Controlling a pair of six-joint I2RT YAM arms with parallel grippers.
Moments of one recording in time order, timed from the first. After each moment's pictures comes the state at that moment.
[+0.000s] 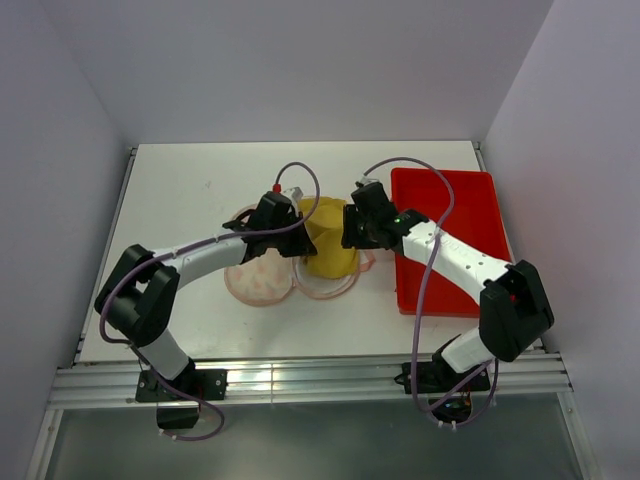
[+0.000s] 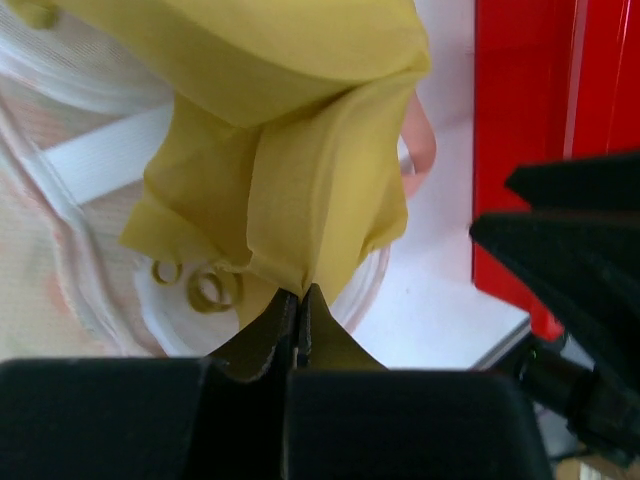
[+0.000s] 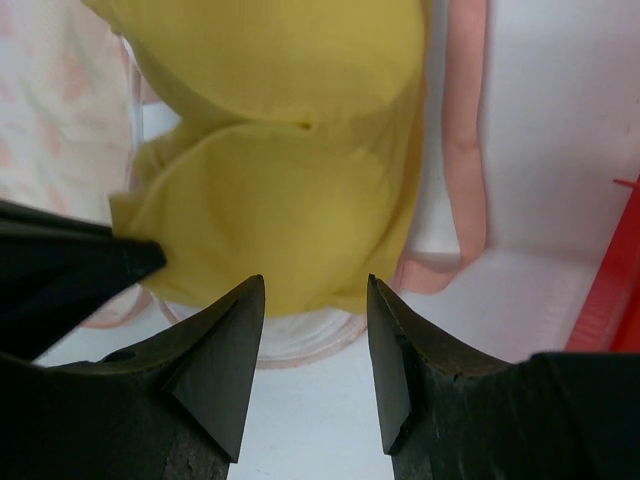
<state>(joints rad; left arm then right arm) -0.65 1.65 1.02 -0.10 0.21 -0.71 0.58 1.46 1.05 -0.48 0.10 0.51</state>
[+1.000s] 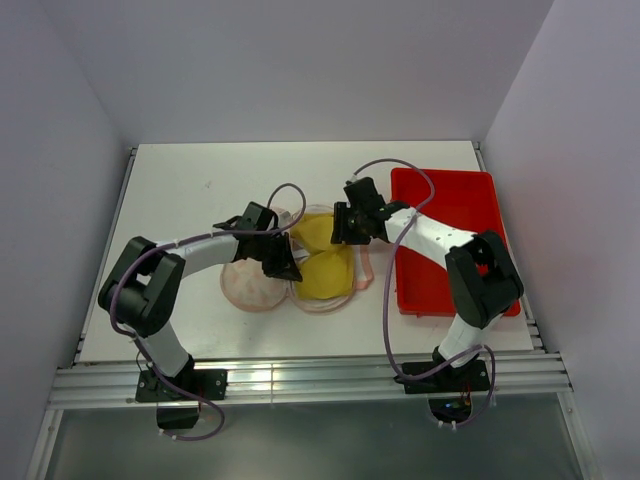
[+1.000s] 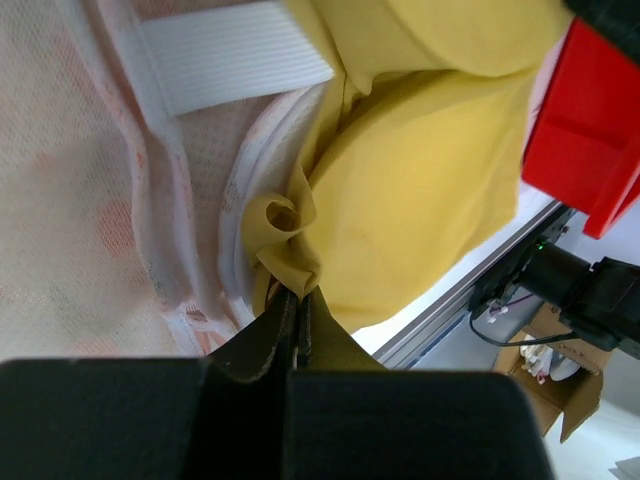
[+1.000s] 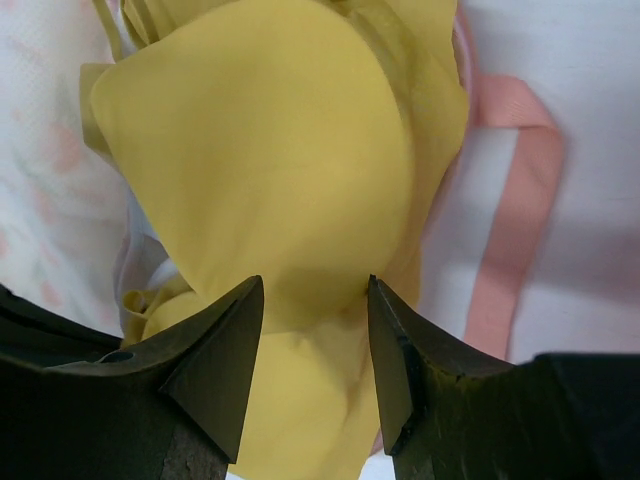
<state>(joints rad) -0.53 1.71 0.97 -0.28 0.52 -0.64 0.52 1.69 1.13 -0.38 -0.03 0.51</state>
